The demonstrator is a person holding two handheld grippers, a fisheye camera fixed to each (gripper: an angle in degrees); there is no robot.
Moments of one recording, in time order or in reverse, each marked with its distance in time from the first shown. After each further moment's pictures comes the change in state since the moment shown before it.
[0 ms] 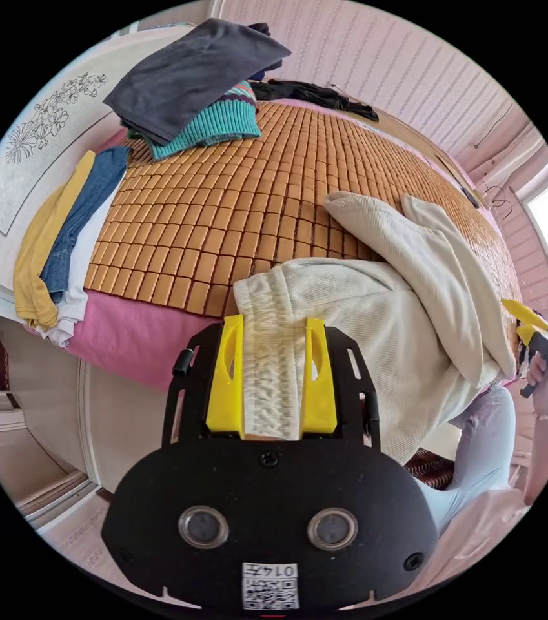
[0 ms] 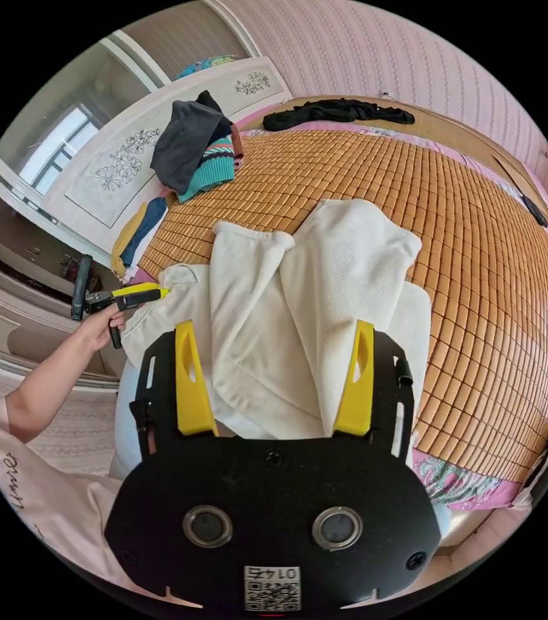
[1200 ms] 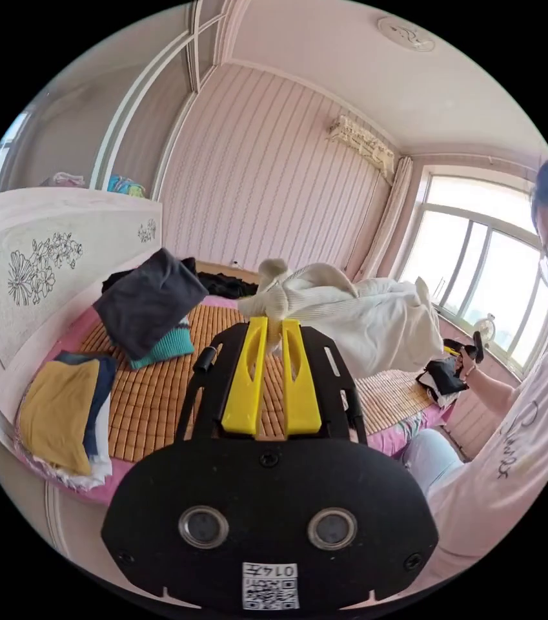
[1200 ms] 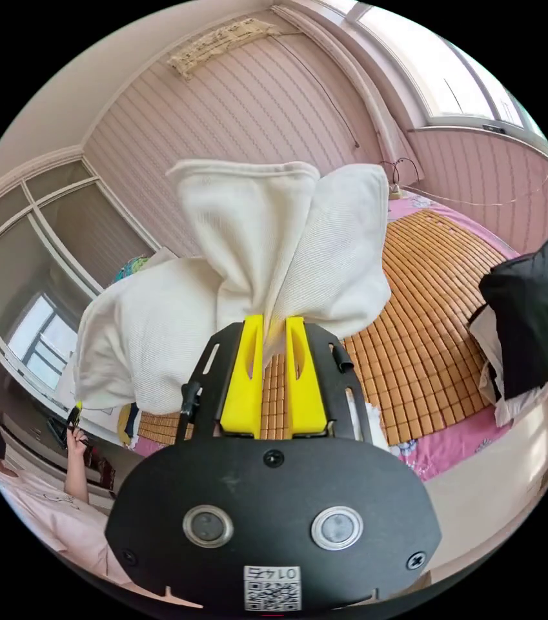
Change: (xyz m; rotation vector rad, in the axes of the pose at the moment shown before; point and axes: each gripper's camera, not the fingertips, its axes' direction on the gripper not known) left arm -0.087 0.071 -0.195 0.647 0.357 0.153; right arm 0.264 0.221 -0.290 0.659 0.035 0.547
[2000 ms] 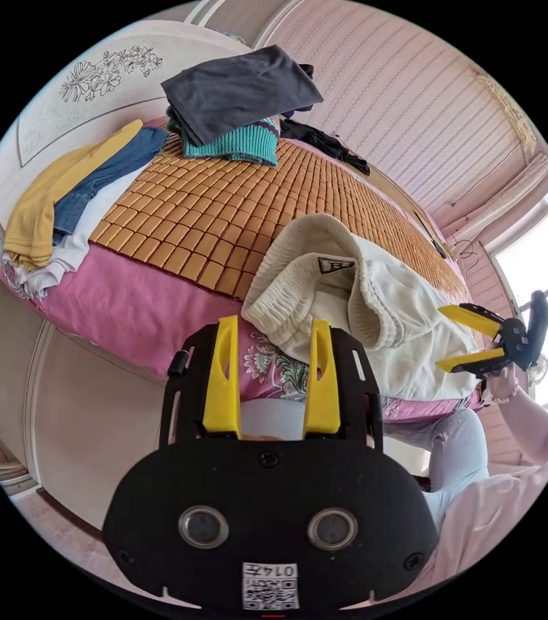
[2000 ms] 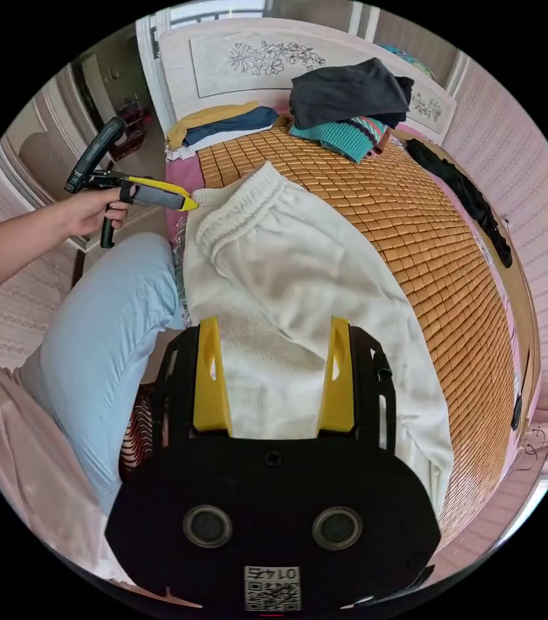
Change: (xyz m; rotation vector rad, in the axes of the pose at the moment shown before) left arm -0.057 0.149 0.137 -0.515 -0.196 -0.325; right arm -0.421 0.247 0.313 -0.660 -0.045 -1.318
